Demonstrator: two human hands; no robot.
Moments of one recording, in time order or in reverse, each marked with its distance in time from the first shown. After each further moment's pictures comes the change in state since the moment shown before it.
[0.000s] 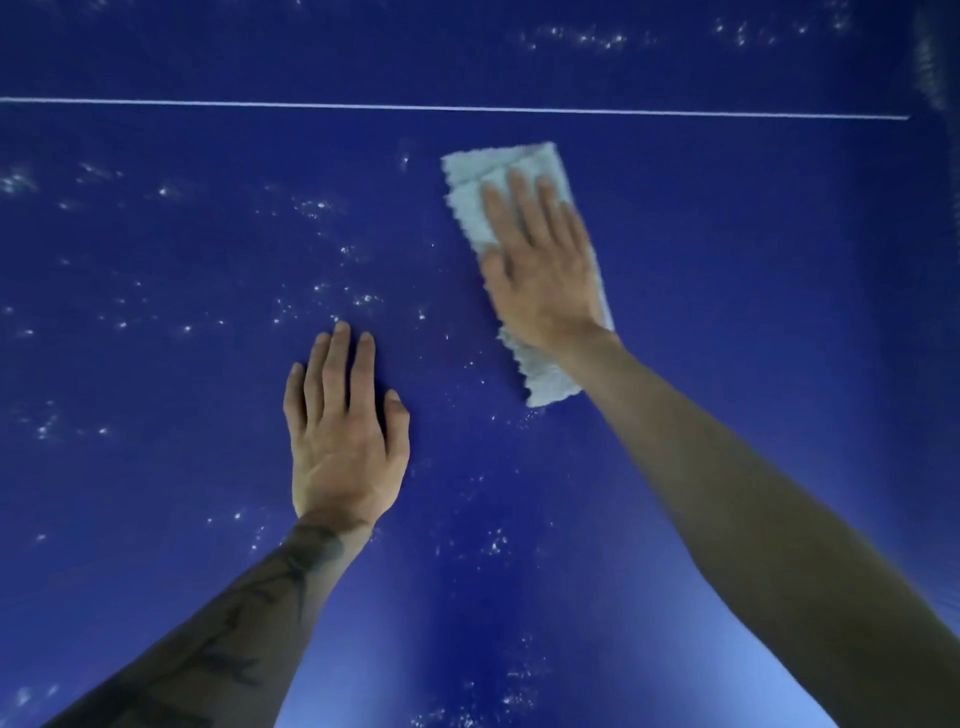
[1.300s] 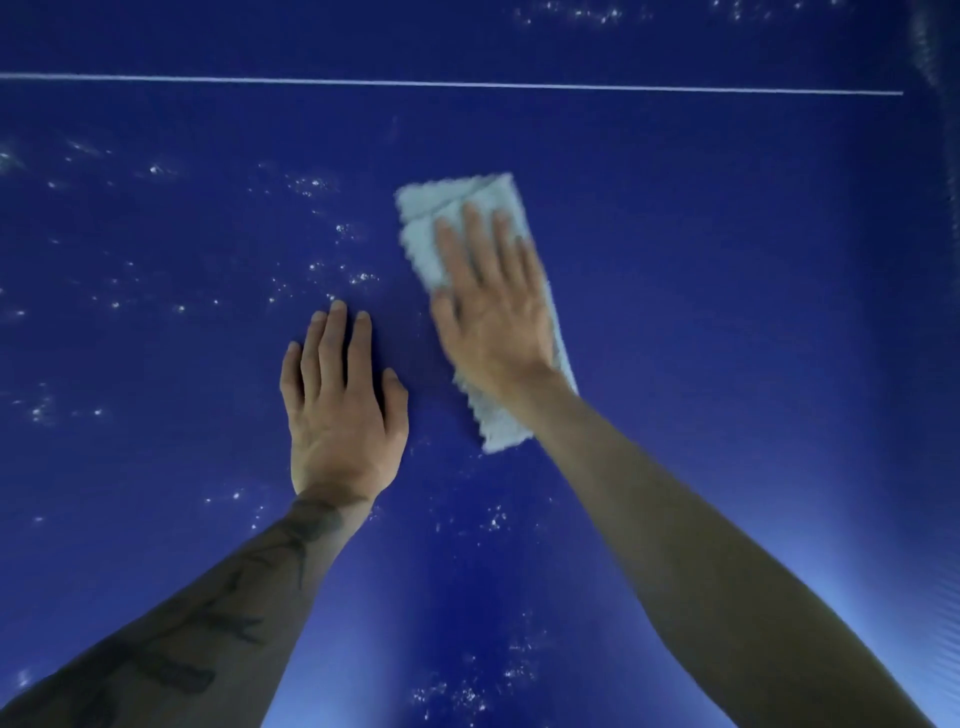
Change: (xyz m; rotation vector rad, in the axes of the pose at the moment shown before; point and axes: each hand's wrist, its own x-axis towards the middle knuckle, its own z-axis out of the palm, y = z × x) left_hand -0.001 -0.003 0.004 -0.006 0.042 0.024; right_hand -0.051 -0.051 0.022 0.017 0.055 -0.004
